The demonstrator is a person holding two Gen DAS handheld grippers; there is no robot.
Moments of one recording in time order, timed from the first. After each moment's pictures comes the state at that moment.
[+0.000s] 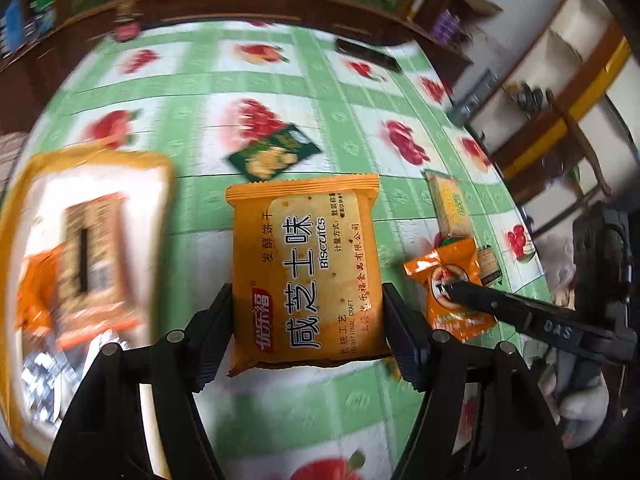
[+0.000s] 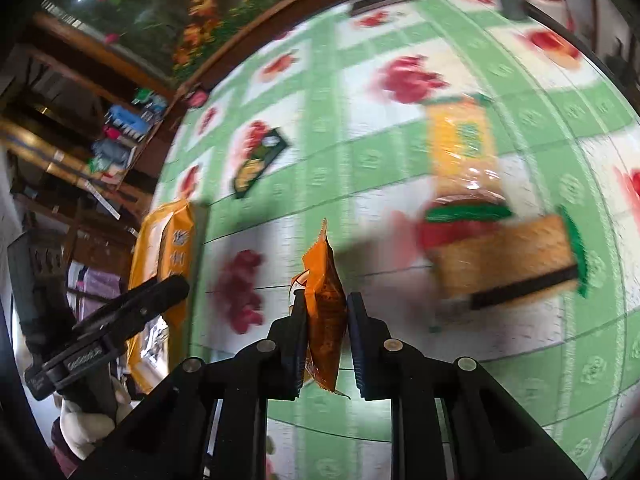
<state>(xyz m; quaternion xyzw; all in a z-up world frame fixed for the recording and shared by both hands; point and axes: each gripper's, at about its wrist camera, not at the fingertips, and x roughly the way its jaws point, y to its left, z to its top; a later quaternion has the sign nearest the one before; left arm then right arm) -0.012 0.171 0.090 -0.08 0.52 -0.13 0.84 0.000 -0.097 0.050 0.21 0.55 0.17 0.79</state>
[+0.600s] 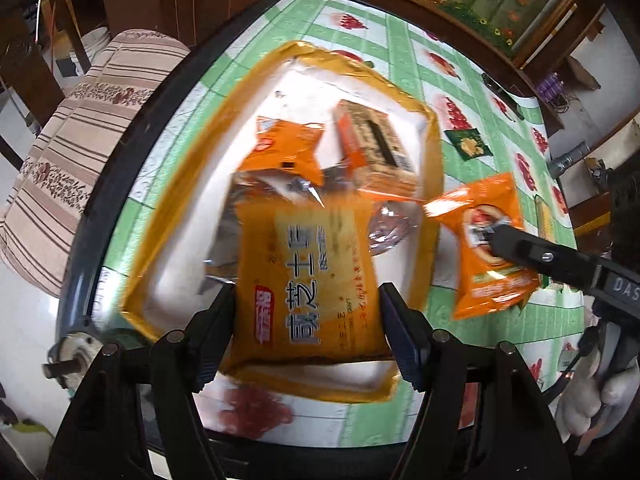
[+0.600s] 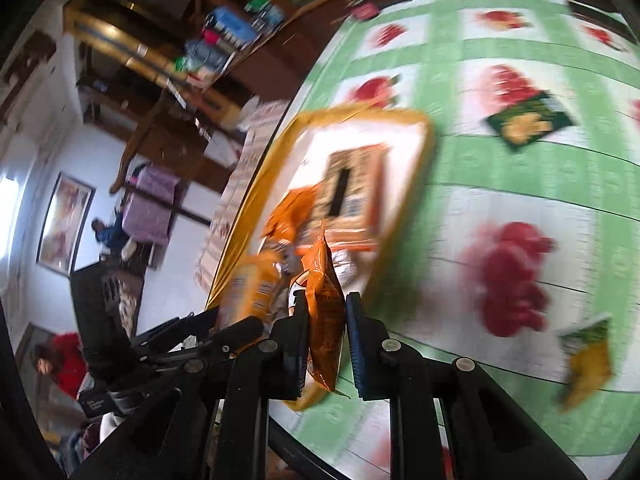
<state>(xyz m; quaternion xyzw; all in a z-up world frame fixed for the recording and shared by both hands) -0.102 0.330 0.061 -0.16 0.55 0.03 0.82 -0.009 0.126 0.074 0.12 0.57 0.35 0.73</state>
